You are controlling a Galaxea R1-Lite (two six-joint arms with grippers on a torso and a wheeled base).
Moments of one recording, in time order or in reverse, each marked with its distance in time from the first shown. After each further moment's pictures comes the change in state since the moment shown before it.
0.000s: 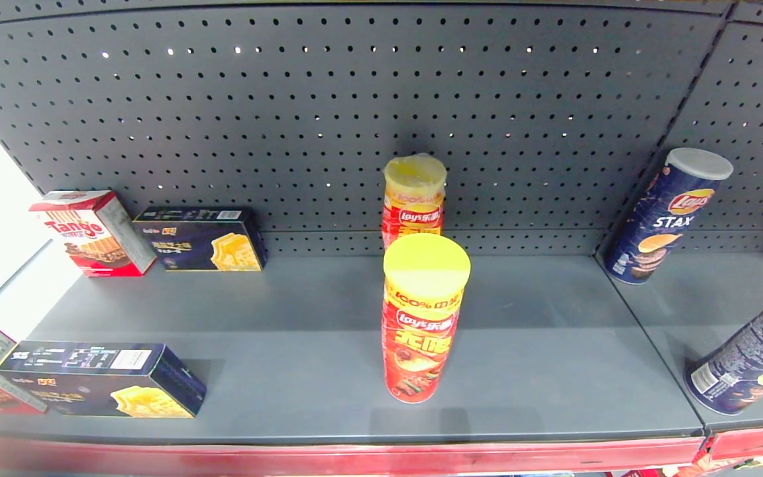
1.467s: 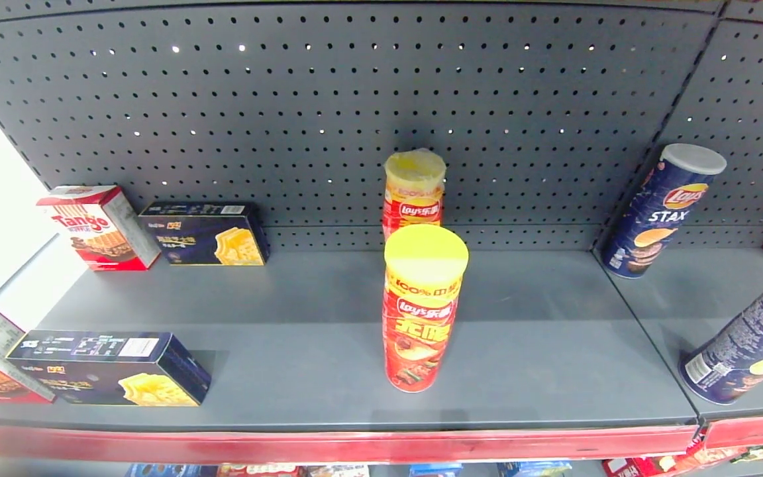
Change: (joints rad) left arm 0.000 0.000 0.000 -0.001 0.000 -0.010; right arm 0.000 0.000 0.000 0.000 0.007 -0.001
